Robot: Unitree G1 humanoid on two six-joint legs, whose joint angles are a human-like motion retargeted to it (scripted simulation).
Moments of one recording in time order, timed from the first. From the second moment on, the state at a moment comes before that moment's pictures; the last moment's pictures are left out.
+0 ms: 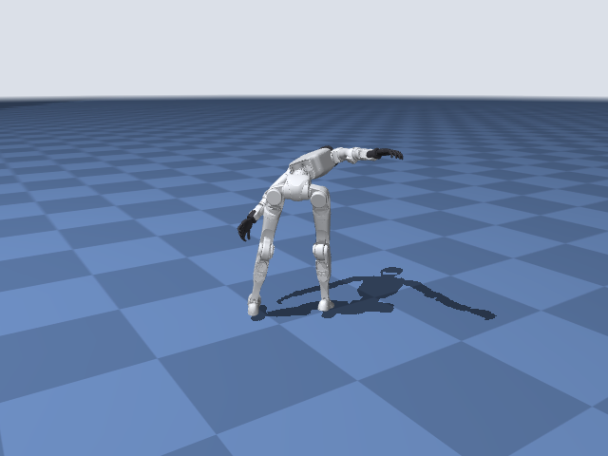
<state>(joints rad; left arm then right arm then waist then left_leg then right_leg) -0.32 0.65 0.17 1.33 -0.15 0.23 -0.19 -0.03 -0.73 -0.55 1.47 0.53 -0.32 -0.20 -0.44 -0.01 0.52 -0.96 0.23 0.21 -0.02 -0.19 -0.20 -1.17 -0.07 -0.07 0.03 0.34 0.06</state>
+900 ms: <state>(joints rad) 0.01 0.29 0.17 1.63 -0.74 0.15 -0.04 -0.34 -1.02 -0.38 1.27 -0.16 0.00 0.16 1.10 0.52 0.52 -1.10 -0.07 -0.25 -0.06 0.02 -0.26 -0.77 -0.35 -0.62 -0.04 0.30 0.17</state>
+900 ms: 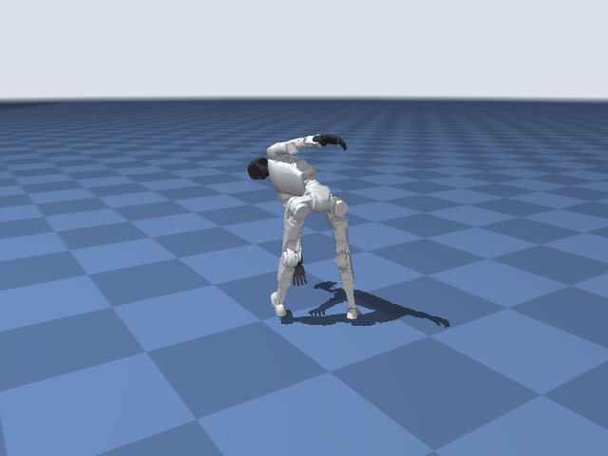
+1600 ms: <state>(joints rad) -0.82 0.98 -0.31 1.44 -0.38 0.02 0.18 0.44 -0.56 -0.70 1.61 0.34 -0.27 -0.06 -0.36 -0.06 0.52 -1.14 0.22 0.15 -0.02 -0.14 -0.24 -1.29 -0.14 -0.12 -0.02 0.42 0.15</state>
